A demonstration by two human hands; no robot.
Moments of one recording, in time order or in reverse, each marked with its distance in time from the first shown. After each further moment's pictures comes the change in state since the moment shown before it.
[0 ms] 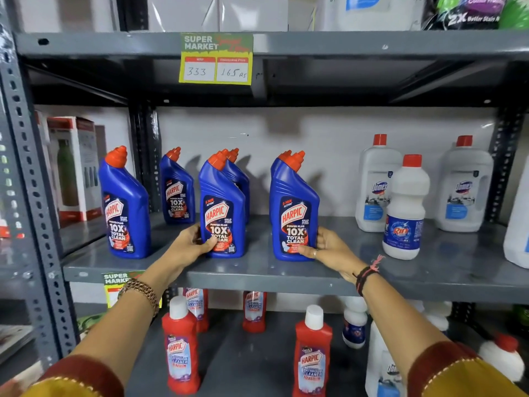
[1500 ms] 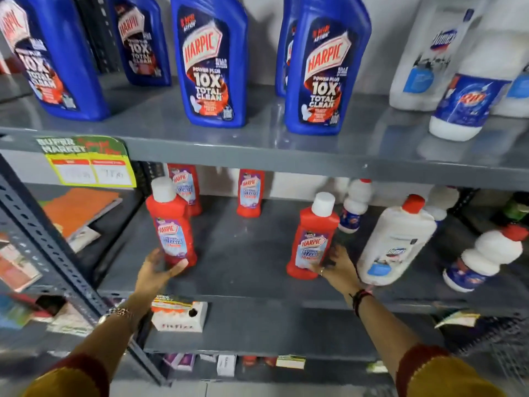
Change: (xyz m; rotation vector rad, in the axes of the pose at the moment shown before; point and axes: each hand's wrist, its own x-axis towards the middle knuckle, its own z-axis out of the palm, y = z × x) left_hand -0.086 -0.314 0.033 -0.109 0.280 -0.385; right_hand -0.125 0.268 0.058 -0.150 0.178 0.466
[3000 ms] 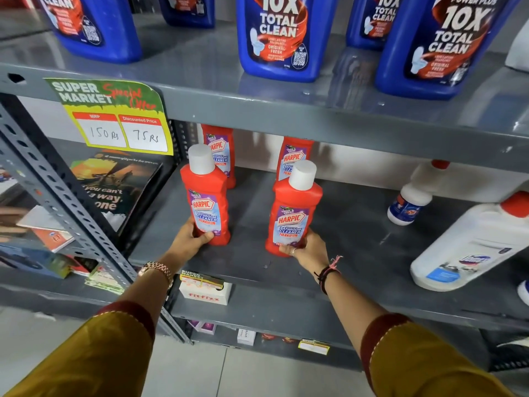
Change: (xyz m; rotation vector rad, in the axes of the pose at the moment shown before) left_hand 0.062 -0.031 -0.006 0.123 -0.241 0.037; right_hand 0.023 -0.047 0.140 -0.043 -0.154 0.038
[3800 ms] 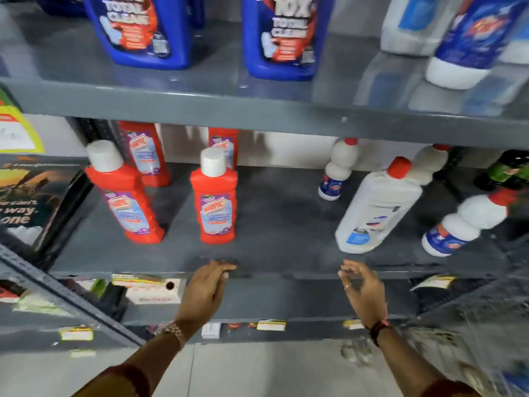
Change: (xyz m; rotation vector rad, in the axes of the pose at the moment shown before) left_hand -0.114 -0.017 0.167 0.558 -0.069 0.606; right_hand -0.119 0.148 -0.180 -0.206 0.503 -0.068
